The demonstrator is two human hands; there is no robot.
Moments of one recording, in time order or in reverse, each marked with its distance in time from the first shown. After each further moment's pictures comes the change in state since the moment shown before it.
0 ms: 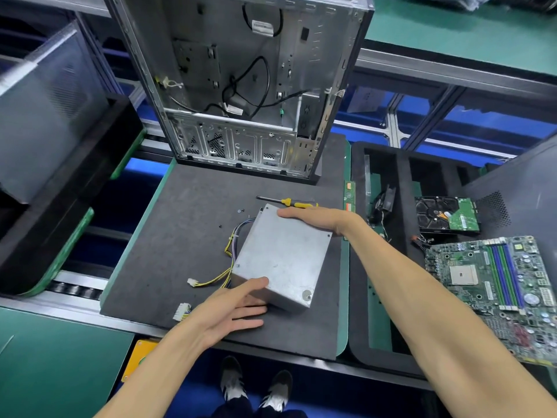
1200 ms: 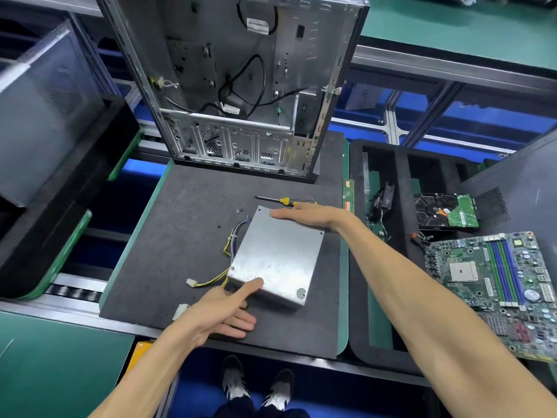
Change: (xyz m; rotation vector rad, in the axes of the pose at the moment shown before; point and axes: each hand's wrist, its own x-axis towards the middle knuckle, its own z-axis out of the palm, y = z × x) left_hand -0.010 0.009 -0.007 0.372 0.043 -0.020; right_hand -0.002 -0.015 0.006 -0.256 0.072 -0.008
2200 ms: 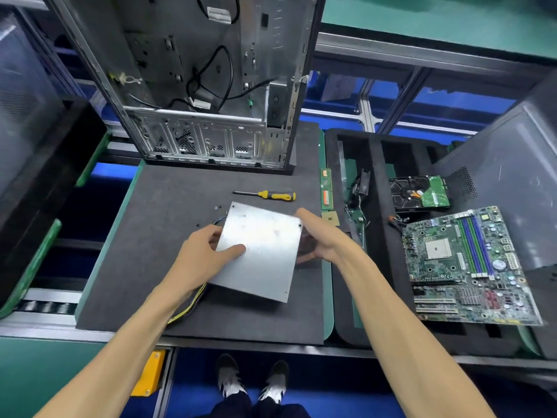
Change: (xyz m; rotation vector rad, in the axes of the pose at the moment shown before) left_hand 0.013 0.062 -0.008 0.345 0.357 0.510; right_hand -0.053 0.037 0.047 0.968 0.223 0.207
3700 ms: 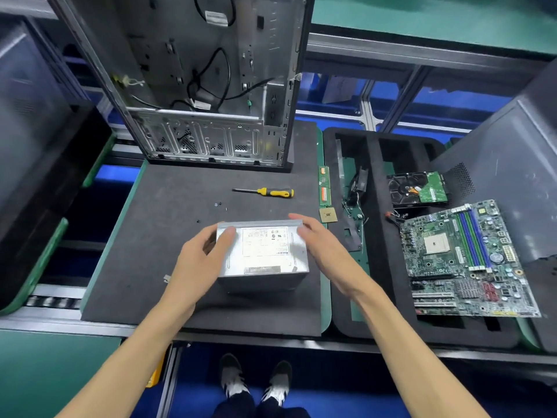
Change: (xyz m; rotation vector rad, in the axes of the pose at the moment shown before) left_hand -0.050 0.016 0.011 -0.245 0.093 0.103; right_hand -0.061 0.049 -0.004 -0.173 -0.078 -0.508
